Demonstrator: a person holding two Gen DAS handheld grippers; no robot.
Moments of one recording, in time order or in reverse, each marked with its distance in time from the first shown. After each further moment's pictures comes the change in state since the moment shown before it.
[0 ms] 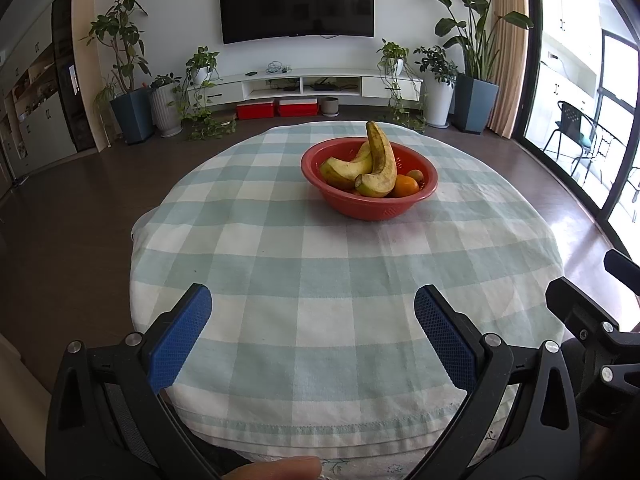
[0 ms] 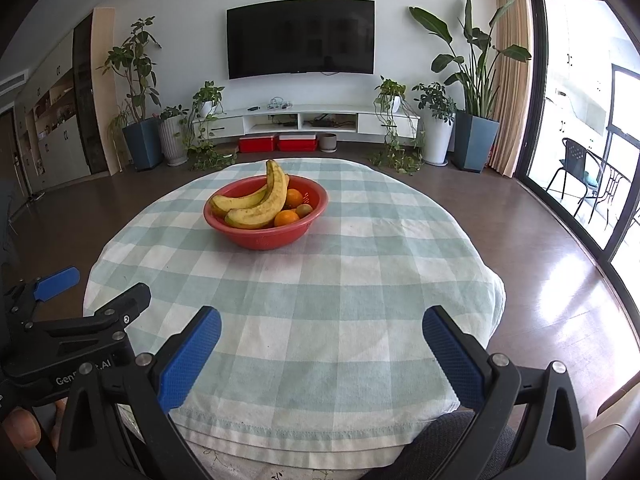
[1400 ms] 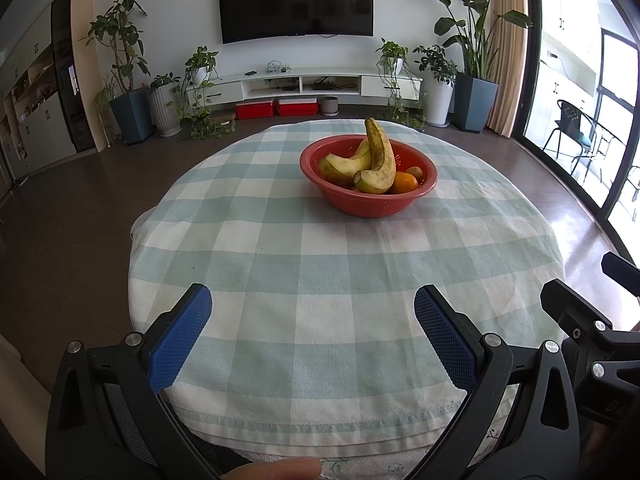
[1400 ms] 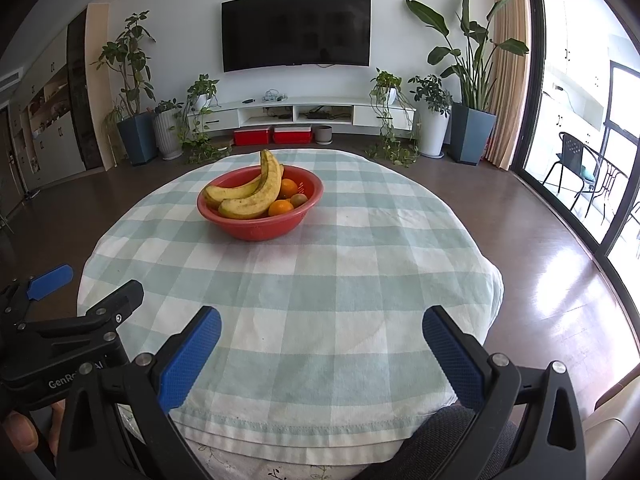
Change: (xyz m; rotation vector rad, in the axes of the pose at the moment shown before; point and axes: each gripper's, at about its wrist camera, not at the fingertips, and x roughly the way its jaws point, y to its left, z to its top) left arm 0.000 -0.001 -0.001 -0.001 0.001 -0.004; right arm 0.002 -0.004 -0.006 0.001 0.017 -0.009
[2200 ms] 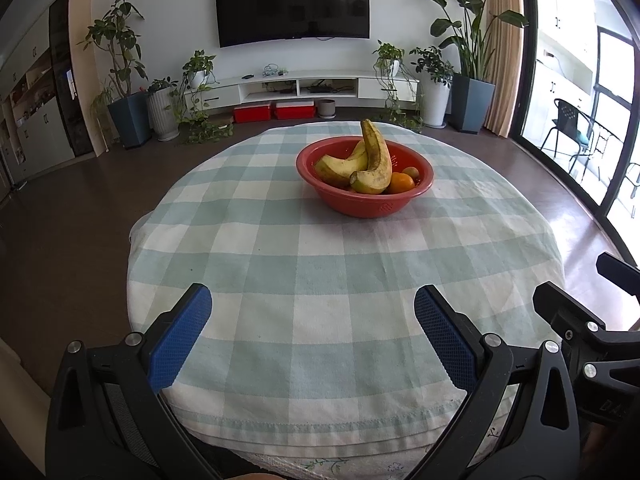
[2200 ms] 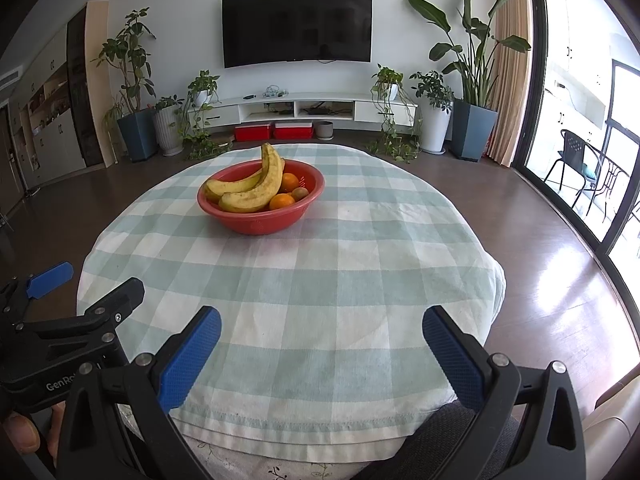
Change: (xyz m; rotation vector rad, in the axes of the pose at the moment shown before) left arm 0.003 -0.007 -0.009 0.007 -0.014 -0.003; right arm -0.001 0.000 0.002 0.000 0.007 0.001
